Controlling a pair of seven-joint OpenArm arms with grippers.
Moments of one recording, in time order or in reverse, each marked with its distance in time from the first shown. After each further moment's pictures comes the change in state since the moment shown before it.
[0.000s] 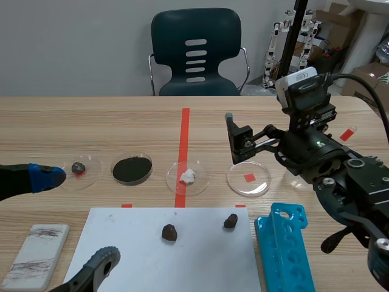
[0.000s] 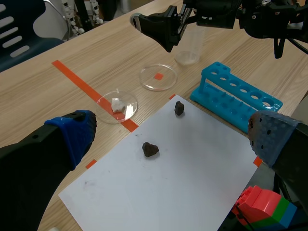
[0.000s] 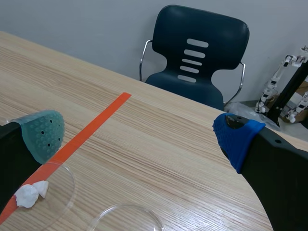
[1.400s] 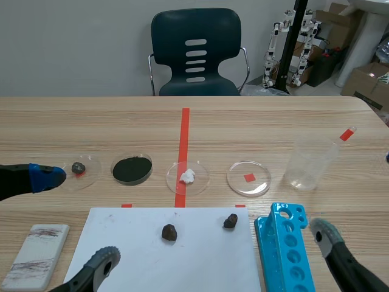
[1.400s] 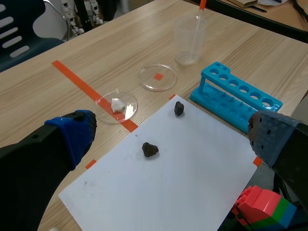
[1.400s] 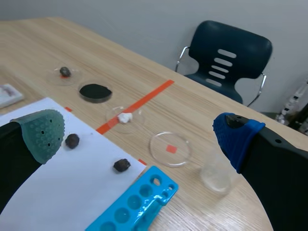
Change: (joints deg) left arm 0.0 0.0 0.0 0.0 0.0 0.0 0.0; right arm -64.3 14.7 21.8 41.3 3.5 5.6 22.1
